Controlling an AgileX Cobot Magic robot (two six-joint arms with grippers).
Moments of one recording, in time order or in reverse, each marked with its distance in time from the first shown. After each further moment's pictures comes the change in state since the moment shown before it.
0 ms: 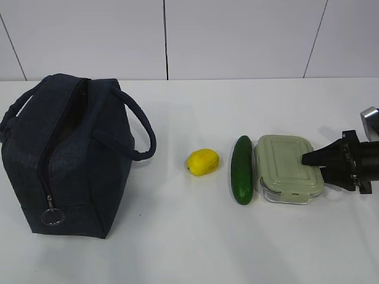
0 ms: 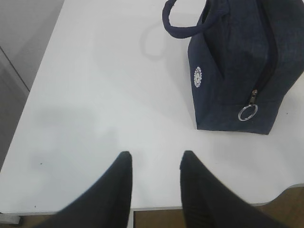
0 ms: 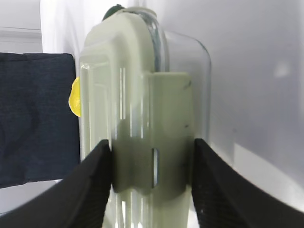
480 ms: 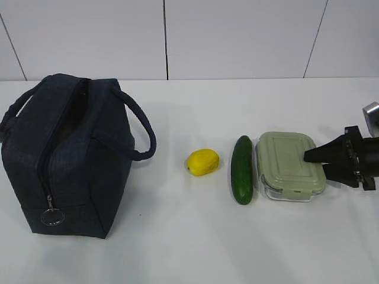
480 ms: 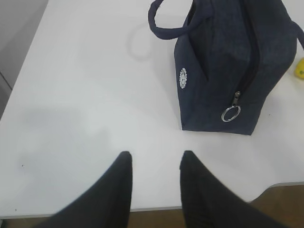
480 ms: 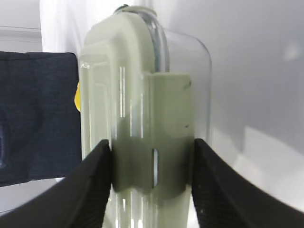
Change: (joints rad) left arm 0.000 0.000 0.000 -0.050 -0.001 0.000; right arm 0.000 -0.036 0.000 -0.027 -0.002 0.037
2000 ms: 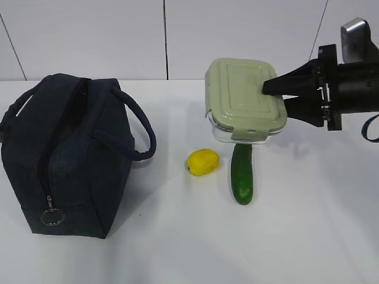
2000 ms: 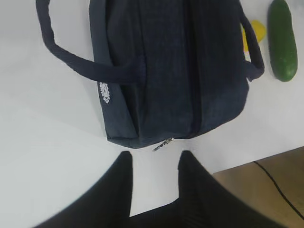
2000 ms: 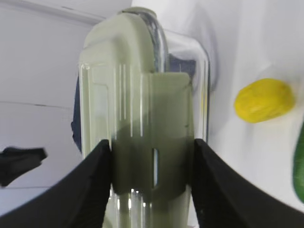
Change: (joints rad) left arm 0.002 1.114 -0.473 -0.342 -0.039 0.219; right arm 0.264 -0.373 0.007 0.120 0.018 0.228
